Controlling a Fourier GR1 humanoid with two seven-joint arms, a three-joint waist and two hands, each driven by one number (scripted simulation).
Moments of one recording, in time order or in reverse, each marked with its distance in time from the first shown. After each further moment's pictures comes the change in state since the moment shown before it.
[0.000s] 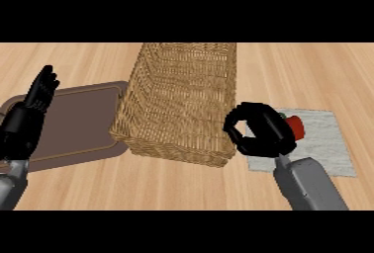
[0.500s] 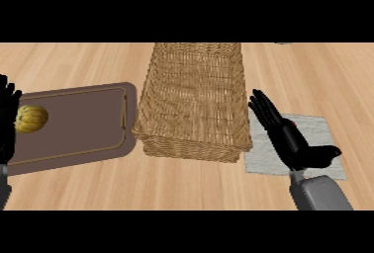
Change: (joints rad) left arm 0.067 -0.026 0.161 0.055 0.113 0.115 0.015; right arm 0.134 -0.056 -0.017 -0.030 0.150 -0.153 -0.092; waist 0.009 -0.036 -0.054
